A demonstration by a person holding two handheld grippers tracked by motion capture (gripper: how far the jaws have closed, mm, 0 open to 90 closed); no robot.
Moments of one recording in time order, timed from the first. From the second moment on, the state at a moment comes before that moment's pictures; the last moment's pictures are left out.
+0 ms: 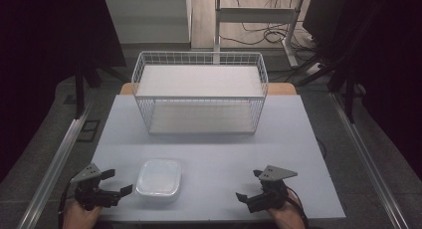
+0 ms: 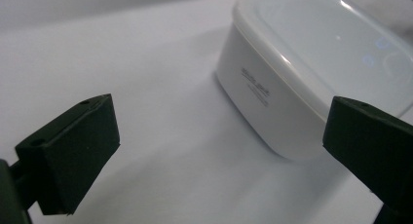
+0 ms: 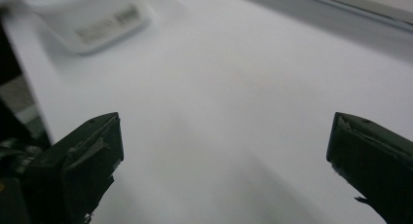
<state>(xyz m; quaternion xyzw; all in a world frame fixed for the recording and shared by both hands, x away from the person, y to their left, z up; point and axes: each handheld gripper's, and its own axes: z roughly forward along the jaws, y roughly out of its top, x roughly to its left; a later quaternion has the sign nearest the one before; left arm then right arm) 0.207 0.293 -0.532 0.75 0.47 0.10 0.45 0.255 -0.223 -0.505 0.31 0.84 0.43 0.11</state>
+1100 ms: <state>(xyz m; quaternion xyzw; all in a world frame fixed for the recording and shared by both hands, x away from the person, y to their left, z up) 0.208 0.297 -0.533 0.78 0.46 0.10 0.42 0.262 -0.223 -0.500 0.33 0.83 0.43 0.15</state>
